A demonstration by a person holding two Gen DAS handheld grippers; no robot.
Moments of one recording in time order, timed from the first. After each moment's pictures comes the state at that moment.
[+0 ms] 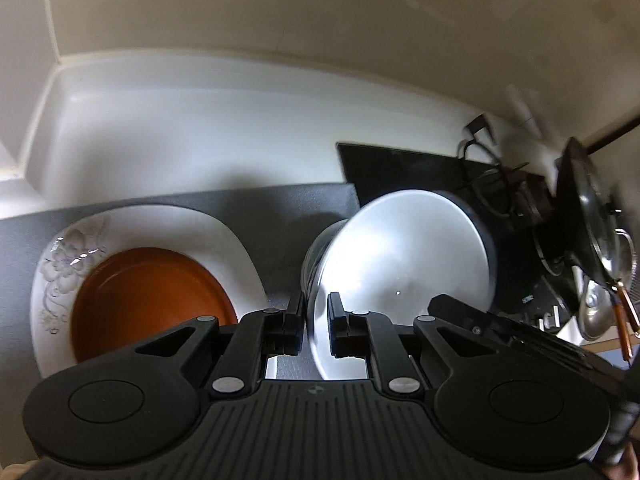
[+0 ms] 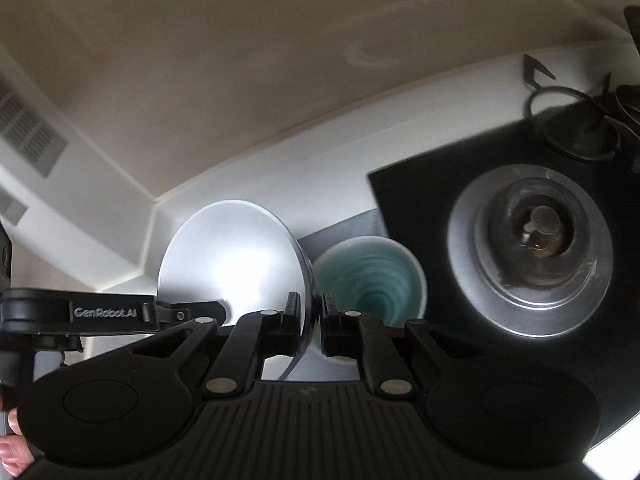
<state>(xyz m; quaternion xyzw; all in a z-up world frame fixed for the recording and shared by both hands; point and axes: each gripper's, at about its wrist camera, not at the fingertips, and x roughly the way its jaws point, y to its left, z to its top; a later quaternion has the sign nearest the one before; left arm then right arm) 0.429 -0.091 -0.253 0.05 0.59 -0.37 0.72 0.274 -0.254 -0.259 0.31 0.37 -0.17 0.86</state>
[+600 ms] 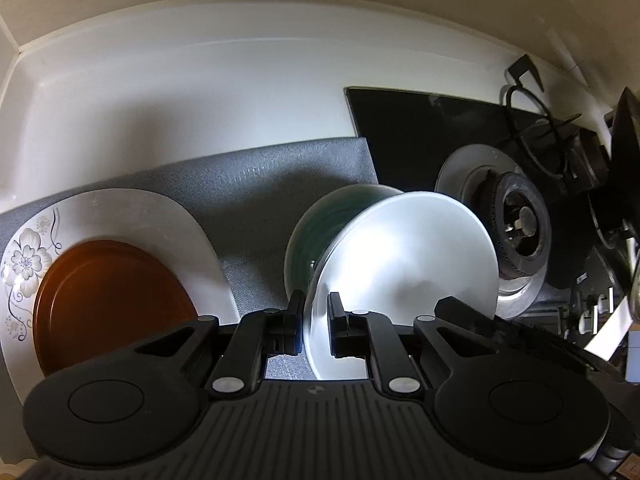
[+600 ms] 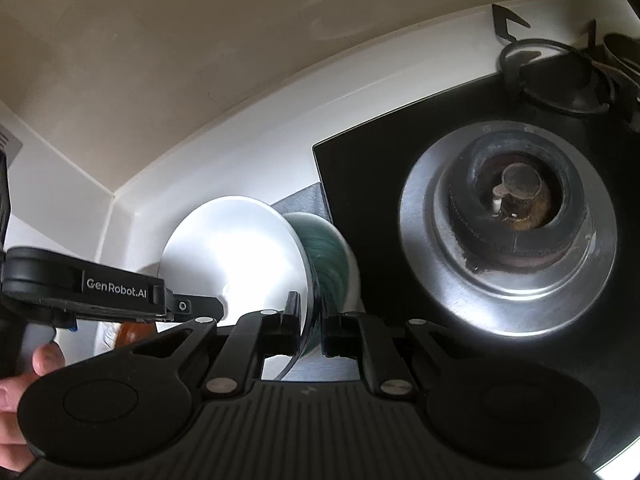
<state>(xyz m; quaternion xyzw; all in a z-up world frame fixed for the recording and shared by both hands) 0.420 -0.158 -0.301 0.13 0.62 -0.32 0.70 0.261 -0.288 -0.322 0.32 0.38 -0.17 0.85</state>
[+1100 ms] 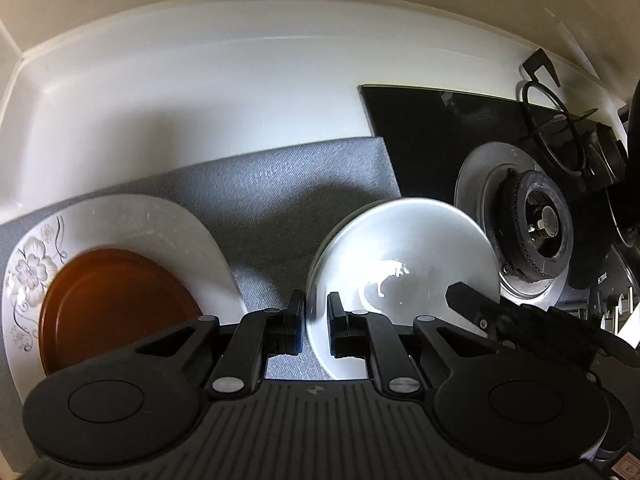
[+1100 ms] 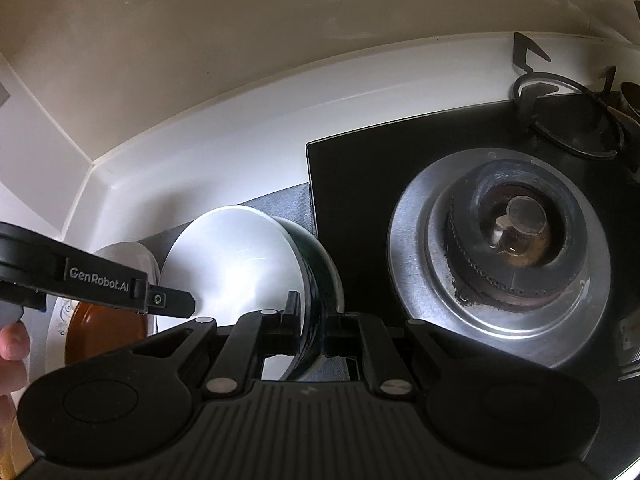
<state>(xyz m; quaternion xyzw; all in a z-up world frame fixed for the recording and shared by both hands) 0.423 -0.162 -0.315 0.14 0.61 -0.31 0.71 0.283 -0.283 -0.332 0.24 0.41 -0.18 0.86</state>
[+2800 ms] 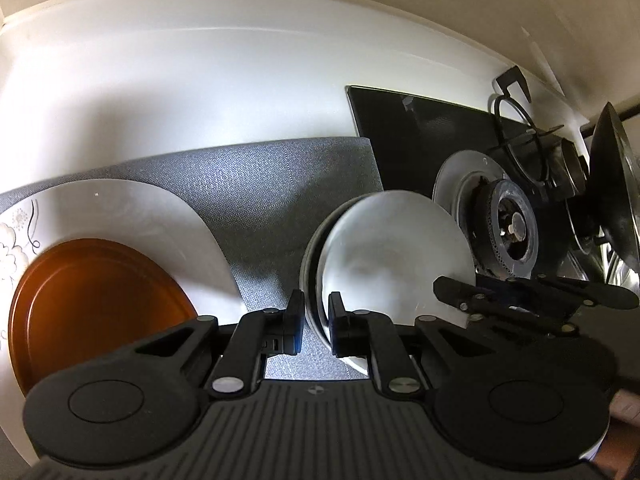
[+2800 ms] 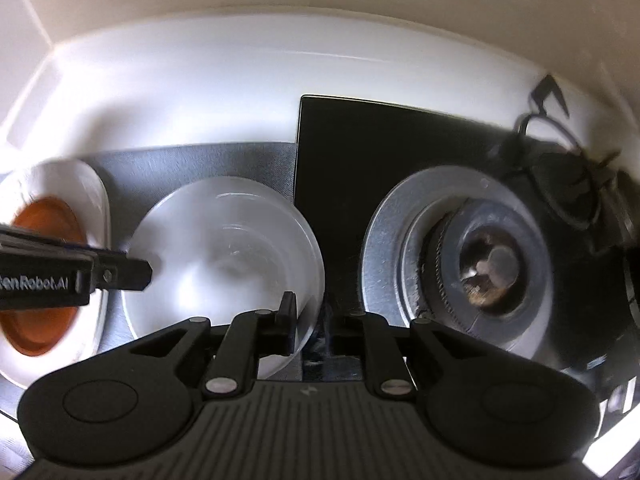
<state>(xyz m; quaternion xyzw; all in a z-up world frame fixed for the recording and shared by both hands) 0.440 -0.137 -0.323 0.09 0.63 -0.37 0.68 0.335 -0.283 -0.319 0.15 0.54 -0.20 0.80</state>
